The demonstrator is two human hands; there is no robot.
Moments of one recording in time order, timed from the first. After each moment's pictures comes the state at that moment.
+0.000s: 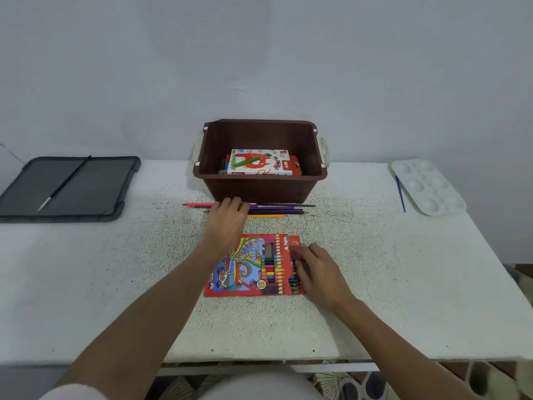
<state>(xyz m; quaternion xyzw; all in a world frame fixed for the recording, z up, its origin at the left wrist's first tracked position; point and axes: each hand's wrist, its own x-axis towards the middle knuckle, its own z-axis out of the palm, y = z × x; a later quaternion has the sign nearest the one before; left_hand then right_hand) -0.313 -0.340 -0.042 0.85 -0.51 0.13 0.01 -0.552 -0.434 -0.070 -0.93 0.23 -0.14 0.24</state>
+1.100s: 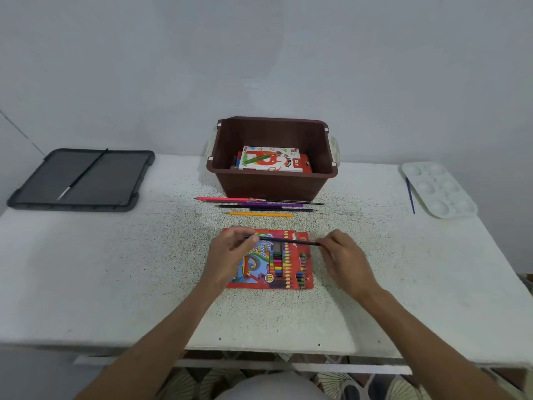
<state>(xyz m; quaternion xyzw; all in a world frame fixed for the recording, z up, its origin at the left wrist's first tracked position) -0.379 -0.266 -0.033 0.70 -0.22 -0.25 0.62 -0.560 -0.458 -0.042 -0.95 0.17 -0.22 0.14</state>
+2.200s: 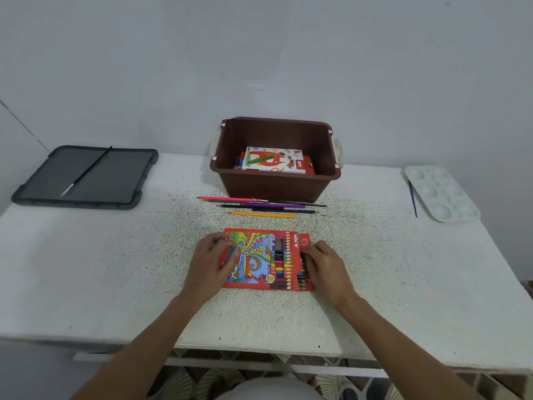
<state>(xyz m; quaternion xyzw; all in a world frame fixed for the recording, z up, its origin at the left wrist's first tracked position) -0.348 -0.228 -0.099 0.85 -0.40 0.00 0.35 -0.543 -0.433 -0.072 -0.93 0.21 -0.17 0.23</state>
